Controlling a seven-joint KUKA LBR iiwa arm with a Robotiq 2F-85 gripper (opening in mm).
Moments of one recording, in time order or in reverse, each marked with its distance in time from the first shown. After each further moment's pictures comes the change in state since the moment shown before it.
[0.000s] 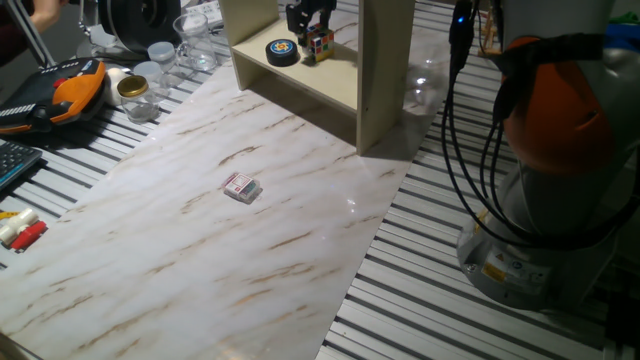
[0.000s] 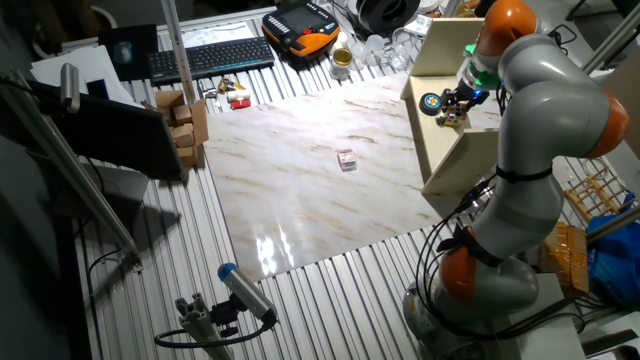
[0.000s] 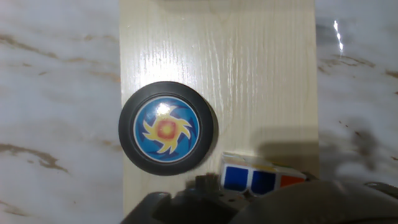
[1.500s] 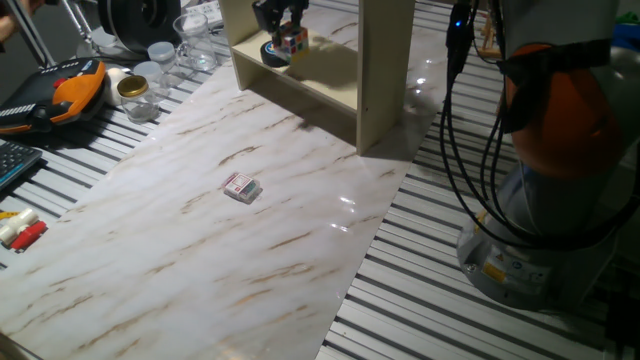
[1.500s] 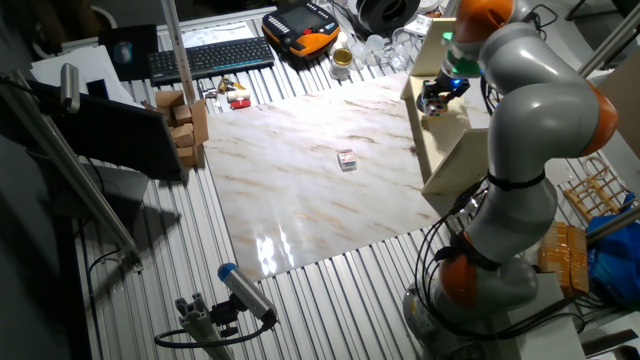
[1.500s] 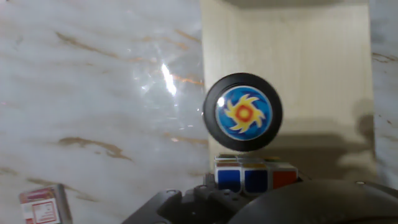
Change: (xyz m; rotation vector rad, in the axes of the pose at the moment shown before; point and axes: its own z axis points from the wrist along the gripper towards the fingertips) arm 0.003 0.095 -0.045 0.015 0.020 0.036
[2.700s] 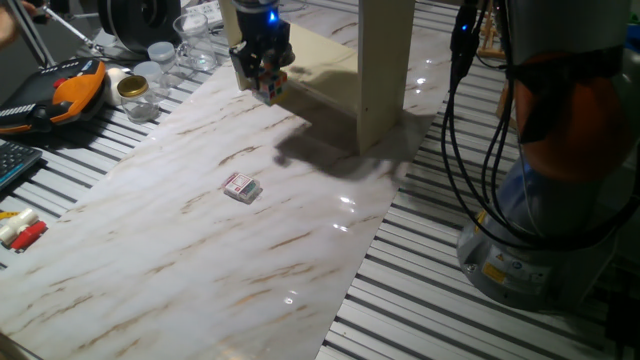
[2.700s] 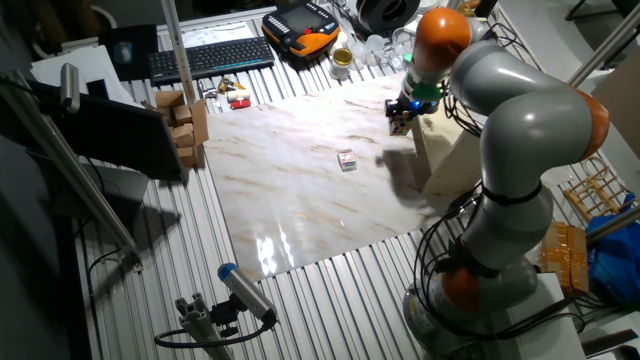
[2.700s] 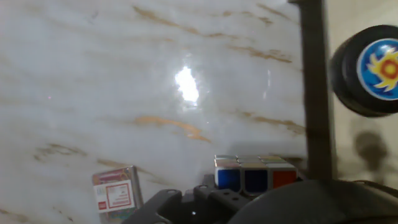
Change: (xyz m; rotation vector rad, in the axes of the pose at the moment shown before) arm 0.038 0.103 0.039 -0.019 -0.049 -0.039
